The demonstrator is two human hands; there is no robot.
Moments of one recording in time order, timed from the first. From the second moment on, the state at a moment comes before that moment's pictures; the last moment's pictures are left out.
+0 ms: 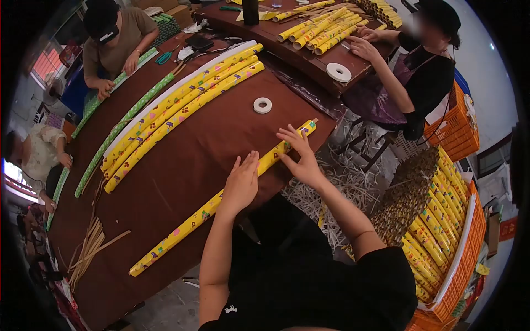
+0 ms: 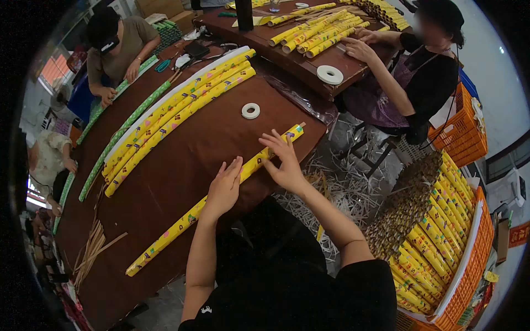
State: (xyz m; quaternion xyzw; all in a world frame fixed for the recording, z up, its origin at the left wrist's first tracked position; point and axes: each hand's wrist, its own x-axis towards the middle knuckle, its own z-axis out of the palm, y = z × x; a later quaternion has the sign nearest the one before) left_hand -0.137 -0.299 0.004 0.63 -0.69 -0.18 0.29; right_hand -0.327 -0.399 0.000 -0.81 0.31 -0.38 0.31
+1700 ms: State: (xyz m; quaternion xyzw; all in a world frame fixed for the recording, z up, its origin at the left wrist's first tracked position) left_hand -0.136 -0.297 0.007 0.62 -0.71 -0.17 0.28; right_hand -0.295 -0.369 -0.015 -0.78 0.36 -0.40 0.33
